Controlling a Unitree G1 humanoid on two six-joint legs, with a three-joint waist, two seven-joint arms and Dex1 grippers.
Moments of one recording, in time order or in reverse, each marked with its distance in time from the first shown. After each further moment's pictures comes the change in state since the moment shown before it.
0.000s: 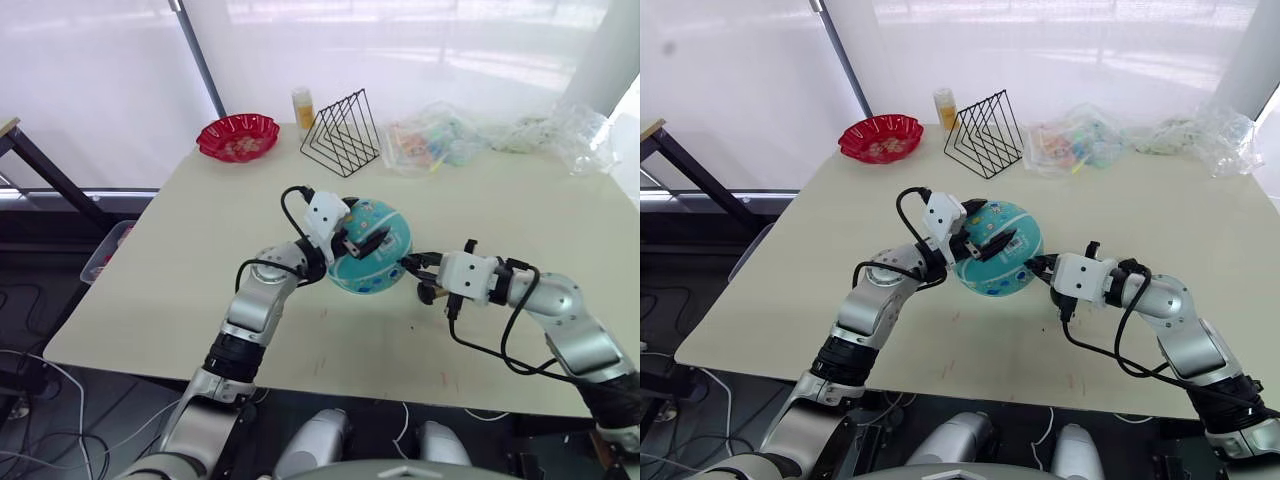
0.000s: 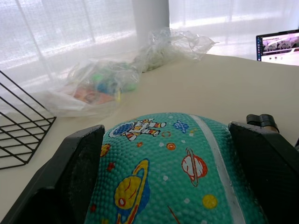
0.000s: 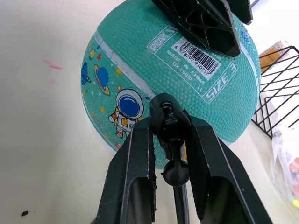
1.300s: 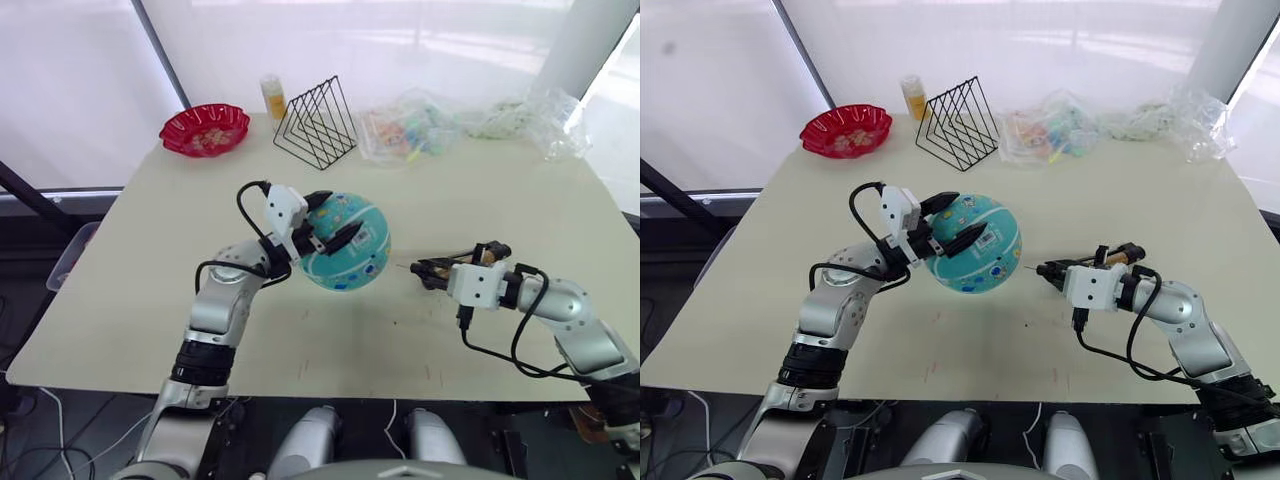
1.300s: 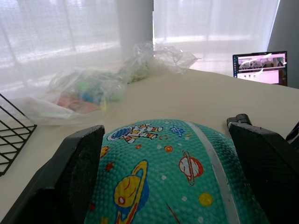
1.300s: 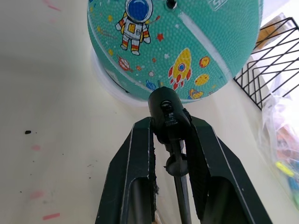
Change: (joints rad) left arm 0.041 0.098 0.161 -0.083 -0.151 0.008 -0.179; right arm -0.004 -0.001 -0.015 0.167 -0.079 -0.241 0.008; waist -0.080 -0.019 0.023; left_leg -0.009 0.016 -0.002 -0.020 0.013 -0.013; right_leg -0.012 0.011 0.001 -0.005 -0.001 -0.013
